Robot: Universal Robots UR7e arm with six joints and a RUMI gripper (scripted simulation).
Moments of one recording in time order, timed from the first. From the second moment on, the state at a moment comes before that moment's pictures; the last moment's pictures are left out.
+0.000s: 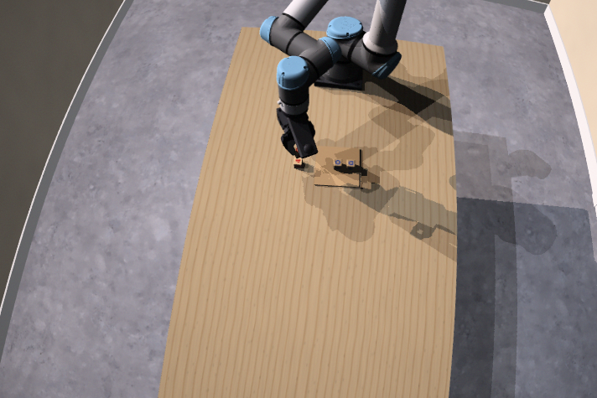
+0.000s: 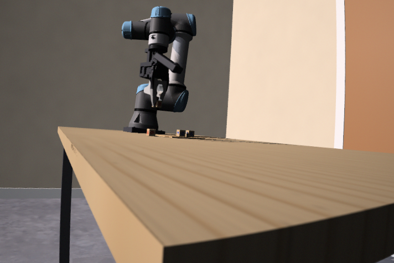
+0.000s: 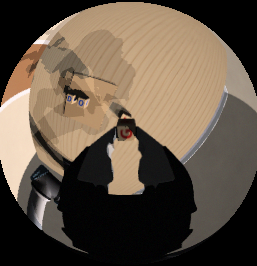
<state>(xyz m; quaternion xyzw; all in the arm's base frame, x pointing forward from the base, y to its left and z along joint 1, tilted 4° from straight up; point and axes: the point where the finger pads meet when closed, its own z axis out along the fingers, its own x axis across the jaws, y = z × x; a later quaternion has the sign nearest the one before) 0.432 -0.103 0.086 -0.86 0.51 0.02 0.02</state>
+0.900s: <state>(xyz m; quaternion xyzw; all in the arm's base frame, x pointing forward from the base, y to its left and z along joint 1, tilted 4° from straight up) 0.432 -0.086 0.088 -0.71 0.70 0.03 0.02</state>
